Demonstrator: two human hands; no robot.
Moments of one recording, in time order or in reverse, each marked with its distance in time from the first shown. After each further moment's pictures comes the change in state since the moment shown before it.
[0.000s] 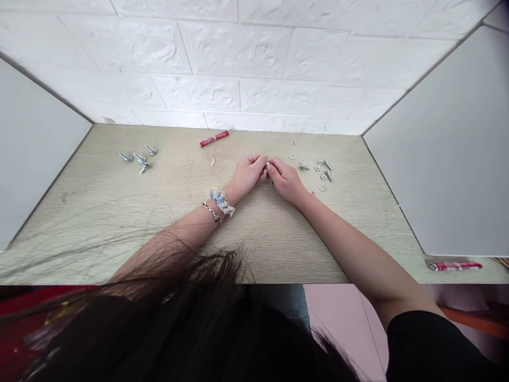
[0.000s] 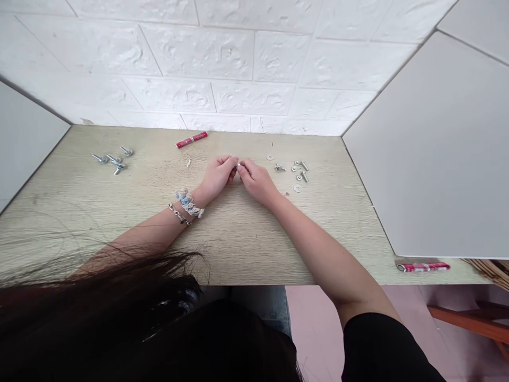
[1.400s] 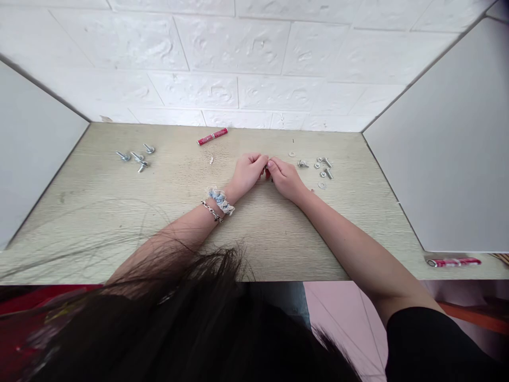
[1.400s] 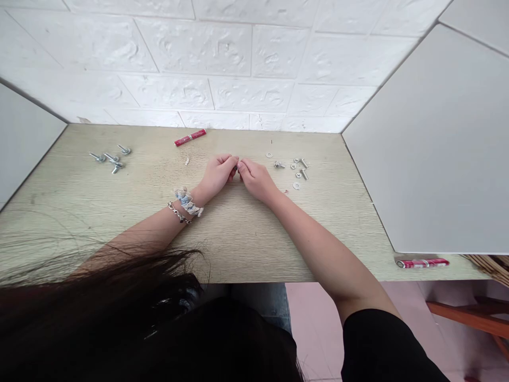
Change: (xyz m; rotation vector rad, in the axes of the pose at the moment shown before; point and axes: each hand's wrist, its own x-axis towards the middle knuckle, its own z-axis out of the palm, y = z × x) left_hand -0.002 0.002 0.000 0.044 -0.046 0.040; right_hand 0.000 -0.001 -0.001 -0.007 -0.017 -0.007
